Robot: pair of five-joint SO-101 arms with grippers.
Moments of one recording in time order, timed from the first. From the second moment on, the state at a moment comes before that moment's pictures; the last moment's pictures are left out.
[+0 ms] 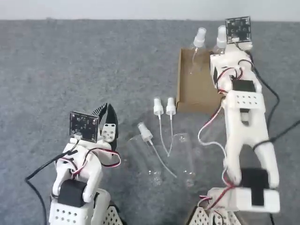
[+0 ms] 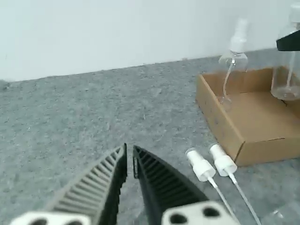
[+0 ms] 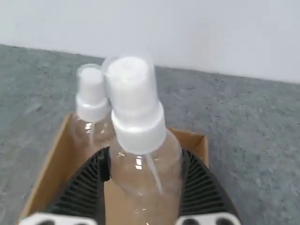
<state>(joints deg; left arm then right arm) 5.4 -95.8 80.2 50.4 3.6 0.6 -3.2 18.7 23.1 7.6</state>
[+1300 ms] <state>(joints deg) 5.4 -95.7 80.2 50.2 3.6 3.3 24.2 10.1 -0.4 -1.8</state>
